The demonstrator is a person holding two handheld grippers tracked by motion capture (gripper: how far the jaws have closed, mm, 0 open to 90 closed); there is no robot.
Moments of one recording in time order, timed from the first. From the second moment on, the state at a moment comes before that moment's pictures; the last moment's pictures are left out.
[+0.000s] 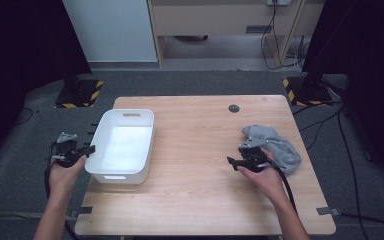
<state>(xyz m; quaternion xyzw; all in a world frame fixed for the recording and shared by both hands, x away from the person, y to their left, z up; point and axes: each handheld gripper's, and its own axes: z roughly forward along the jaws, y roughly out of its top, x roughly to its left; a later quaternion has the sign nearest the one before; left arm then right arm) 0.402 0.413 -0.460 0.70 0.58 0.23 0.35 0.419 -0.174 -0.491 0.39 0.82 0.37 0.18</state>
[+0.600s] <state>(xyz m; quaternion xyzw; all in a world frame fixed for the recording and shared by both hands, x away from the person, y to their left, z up) 0.400 0.417 -0.462 0.70 0.58 0.23 0.36 0.419 -0.174 -0.492 0.39 0.82 0.37 0.18</state>
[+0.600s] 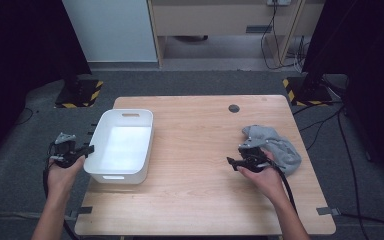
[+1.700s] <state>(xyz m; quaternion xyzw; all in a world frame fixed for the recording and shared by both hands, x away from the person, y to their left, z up) 0.383 0.336 -0.407 0.72 0.50 0.29 0.39 0.415 -0.187 -0.461 0.38 0.80 0.38 0.27</state>
